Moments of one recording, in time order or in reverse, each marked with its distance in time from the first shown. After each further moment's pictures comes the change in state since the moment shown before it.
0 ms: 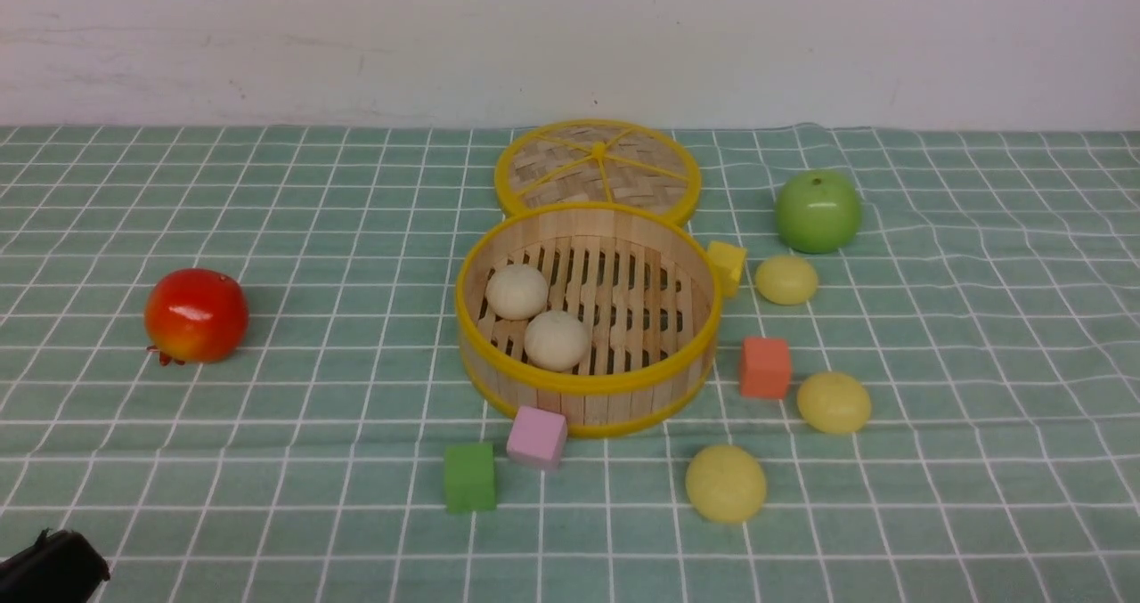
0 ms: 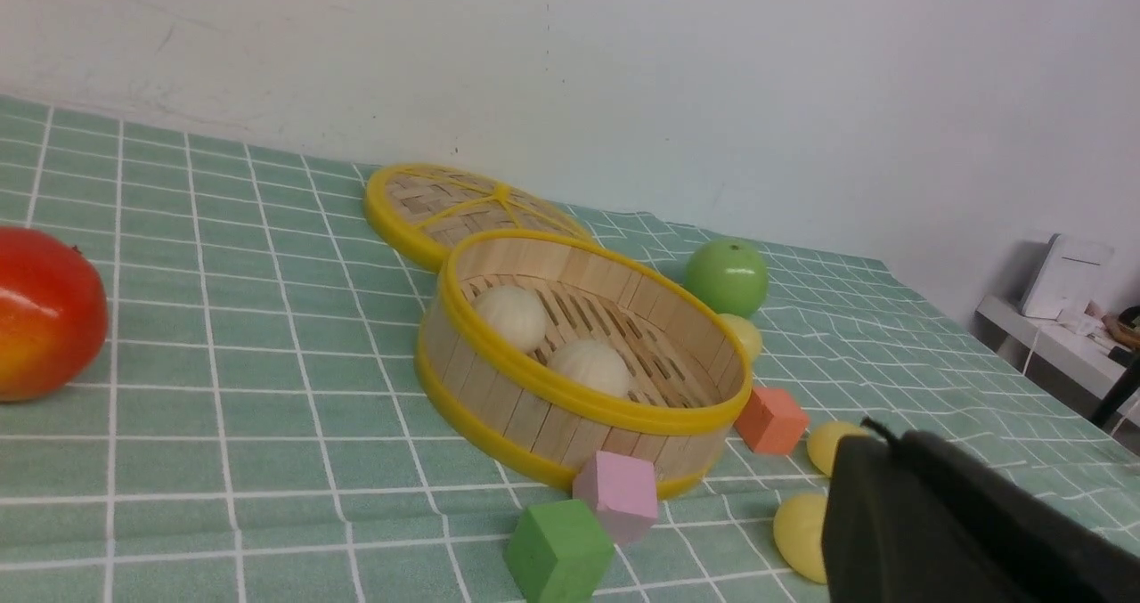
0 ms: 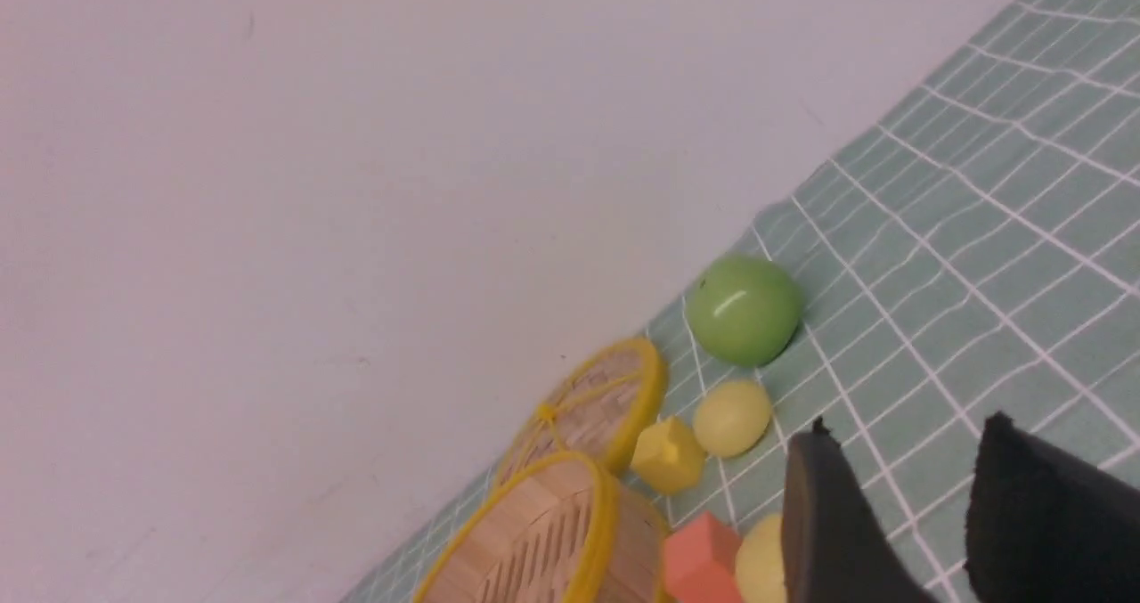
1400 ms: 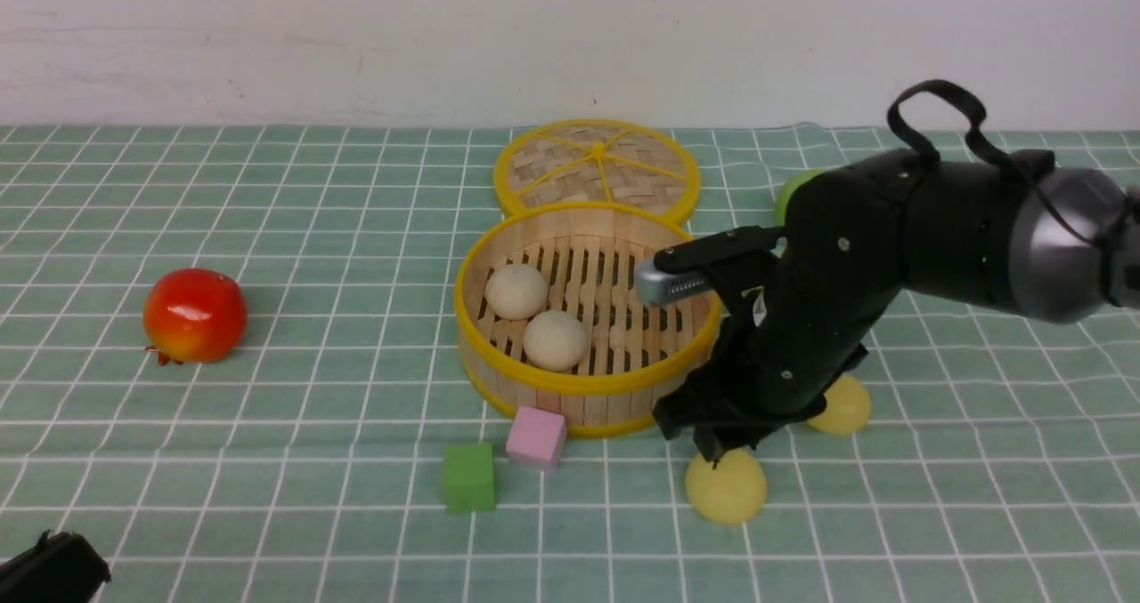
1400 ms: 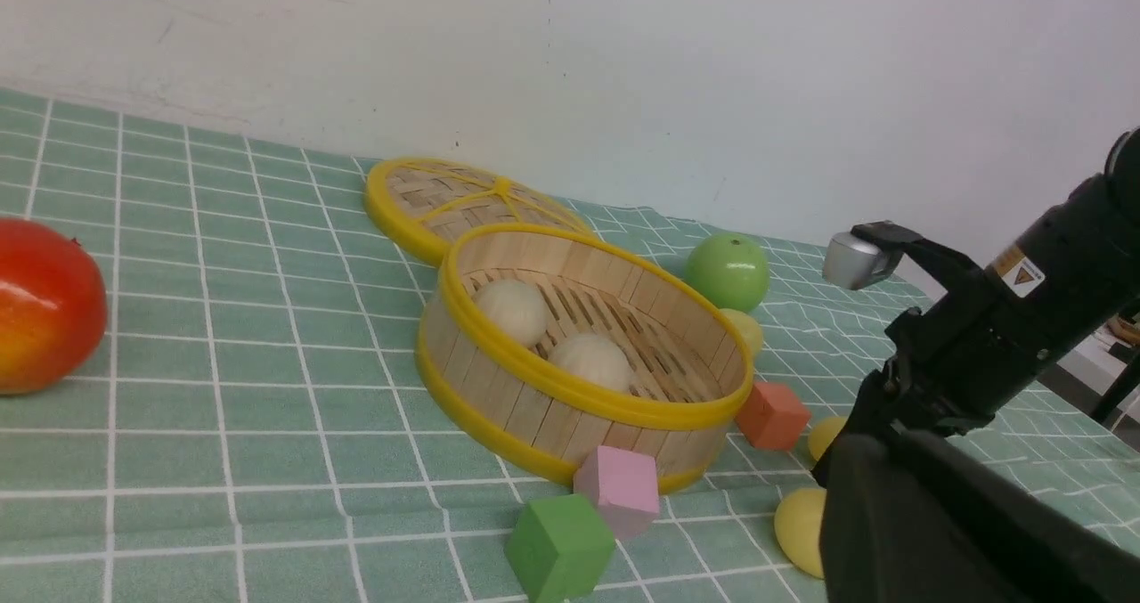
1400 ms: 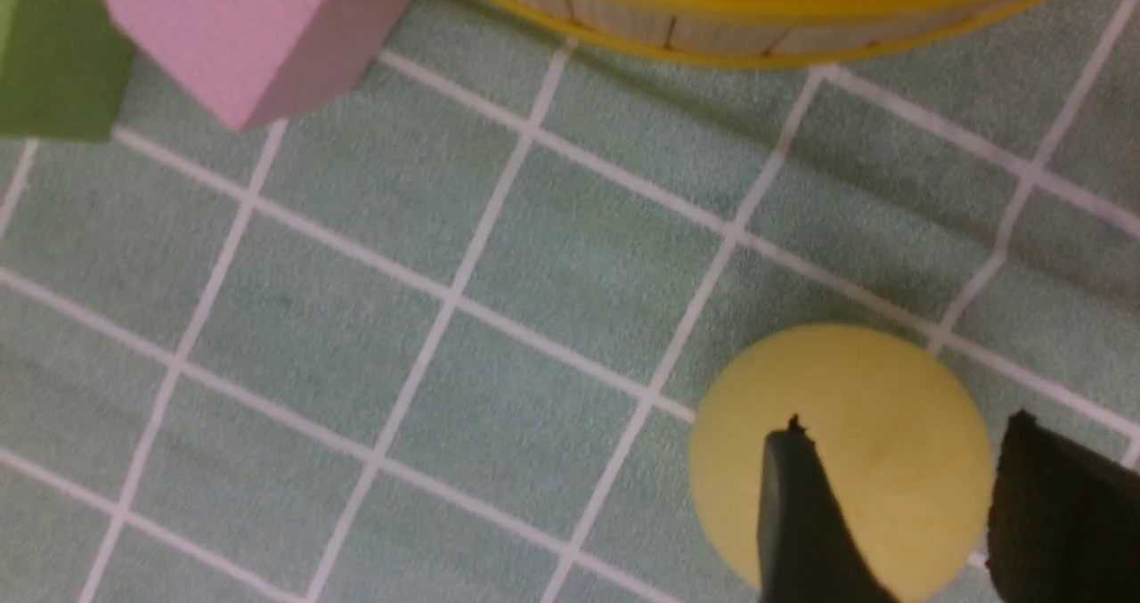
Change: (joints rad) right arm 0.512 1.877 -1.363 -0.447 0.786 -0.235; left arm 0.000 0.000 0.000 0.000 0.002 0.000
